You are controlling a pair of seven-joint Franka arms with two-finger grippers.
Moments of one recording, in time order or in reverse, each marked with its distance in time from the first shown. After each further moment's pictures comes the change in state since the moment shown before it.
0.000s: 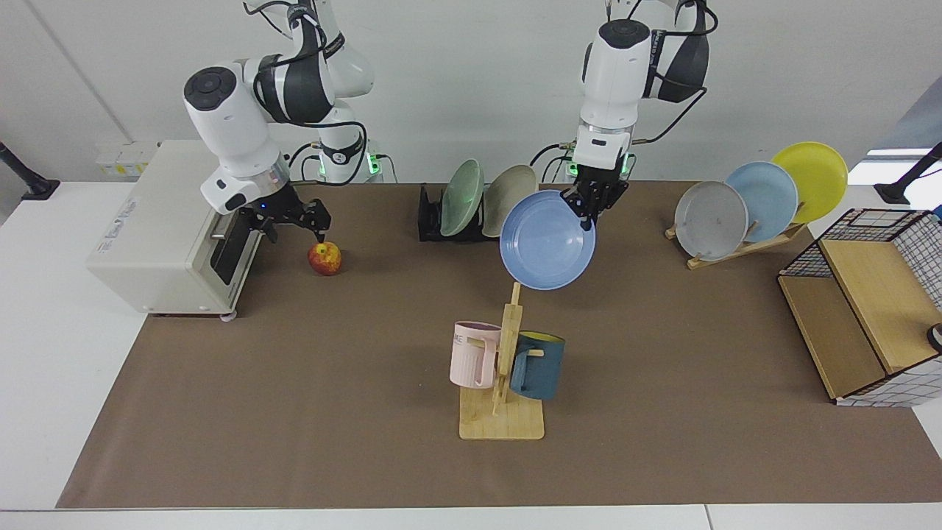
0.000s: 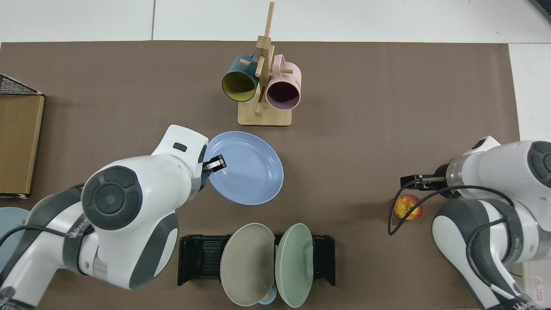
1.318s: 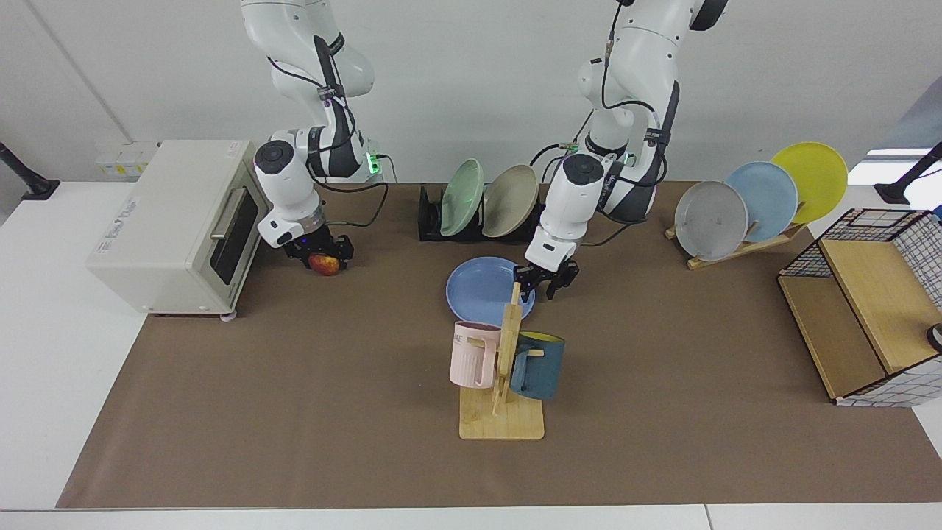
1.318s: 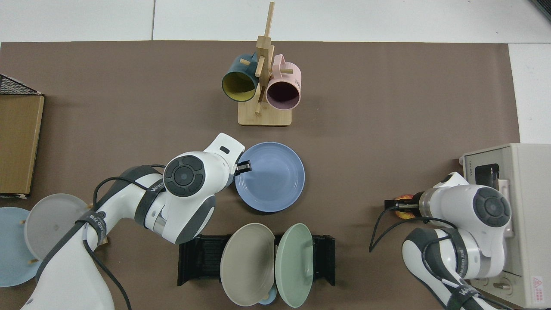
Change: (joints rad) left arm -0.011 0.345 -0.037 -0.010 0.238 0.232 0.000; right arm -0.001 0.076 -0.003 -0.297 0.000 0.395 0.000
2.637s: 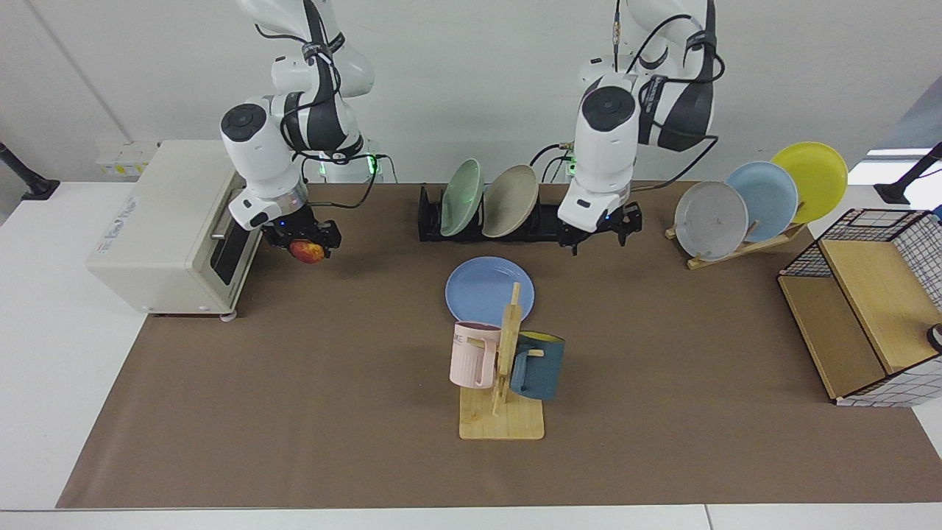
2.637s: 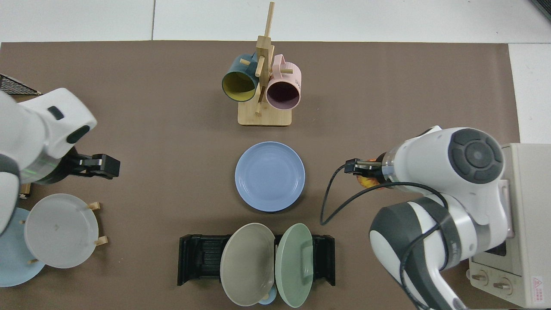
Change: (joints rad) left arm -0.003 -0.326 0.330 0.435 -0.029 -0.977 0.622; right arm 0.252 0.013 0.011 0.513 0.000 -0.456 0.413
